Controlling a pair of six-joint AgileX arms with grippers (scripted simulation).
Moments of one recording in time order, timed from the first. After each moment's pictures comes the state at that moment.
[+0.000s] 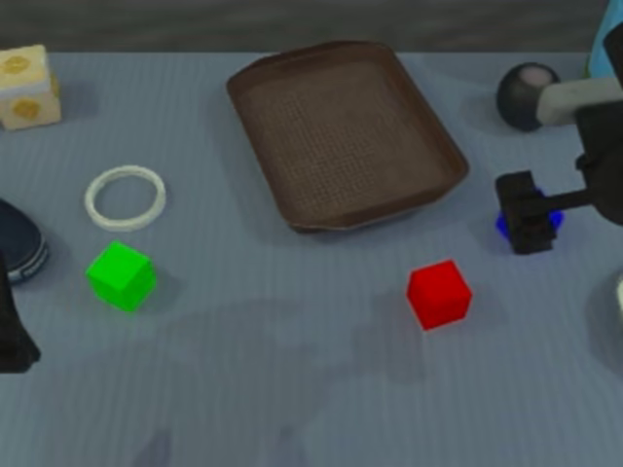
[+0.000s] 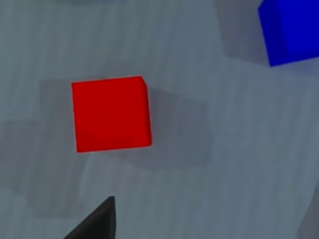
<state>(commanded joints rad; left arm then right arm) 0.00 0.00 0.00 0.00 0.00 0.00 0.36 1.47 1.09 -0.75 0.00 0.12</state>
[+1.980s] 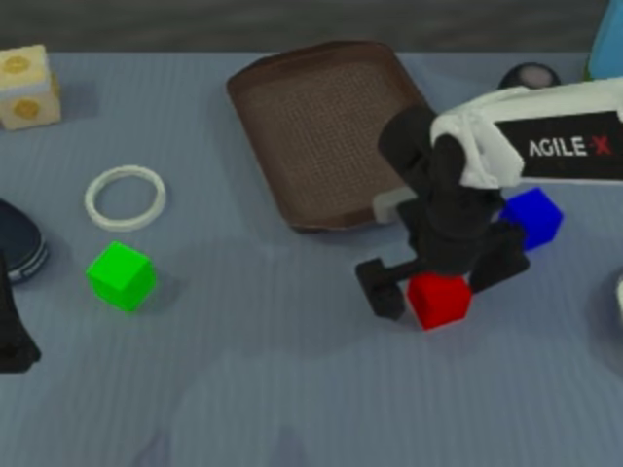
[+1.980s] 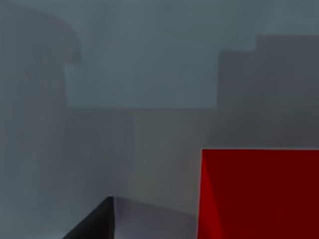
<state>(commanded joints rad) 0.00 0.00 0.00 0.00 0.00 0.00 0.52 2.25 1.46 -0.78 0.00 0.19</state>
